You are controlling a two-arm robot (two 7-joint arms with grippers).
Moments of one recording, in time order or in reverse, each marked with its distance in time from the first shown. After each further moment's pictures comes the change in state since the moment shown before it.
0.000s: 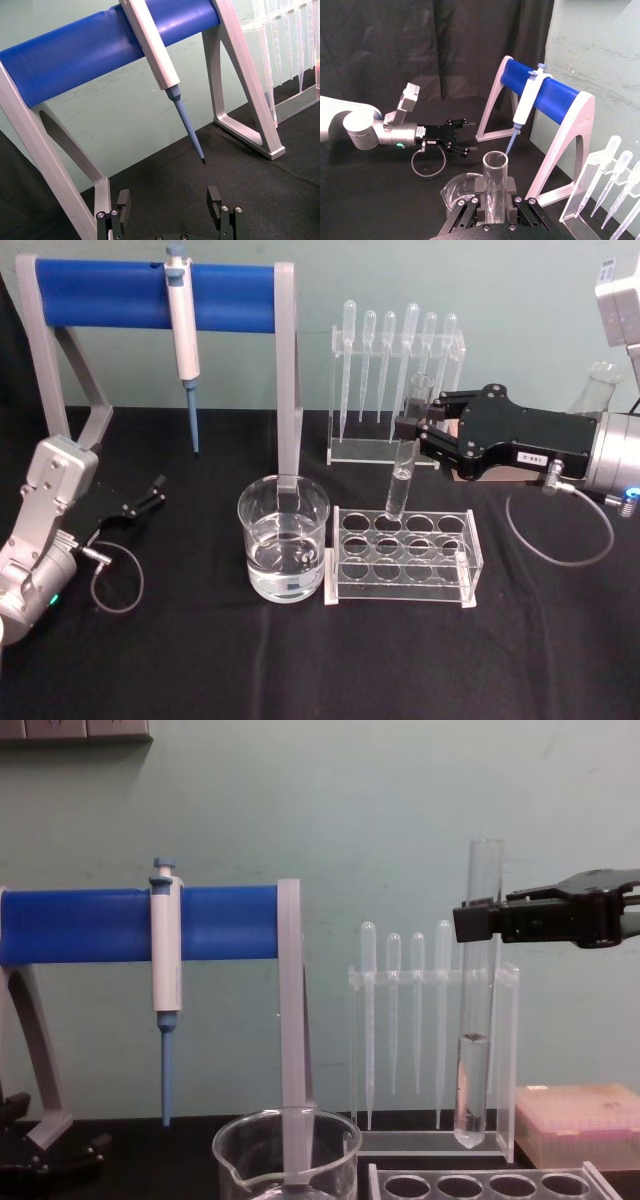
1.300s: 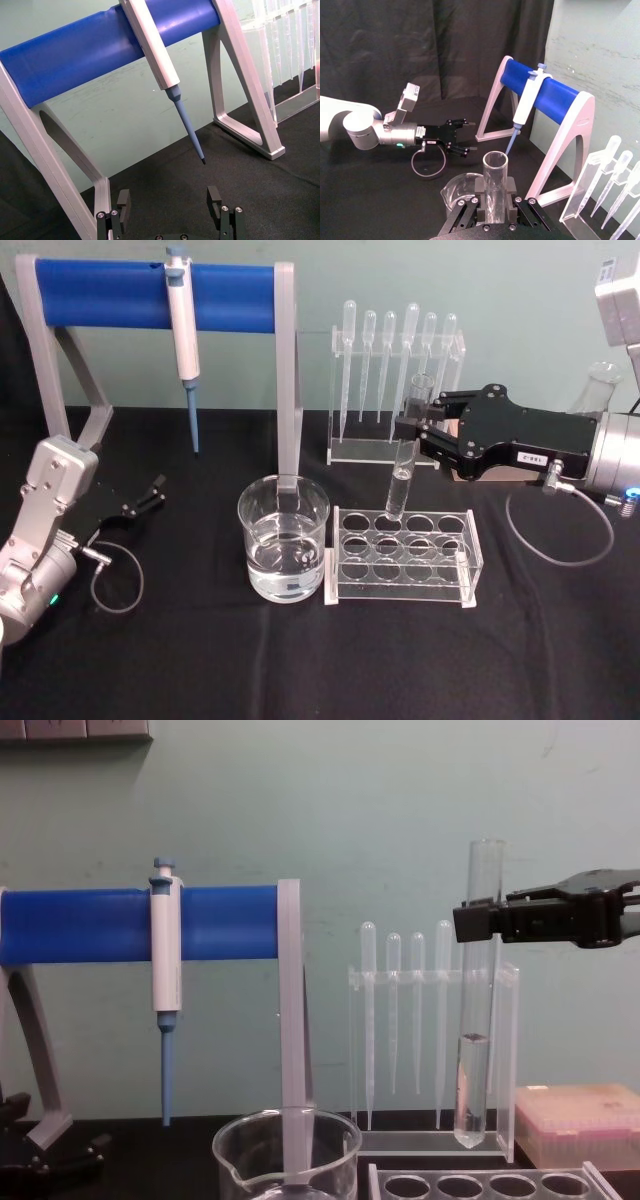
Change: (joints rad) left arm 0.000 0.000 0.000 0.000 0.000 0.000 0.000; right arm 0.000 0.000 0.000 0.000 0.000 0.000 0.000
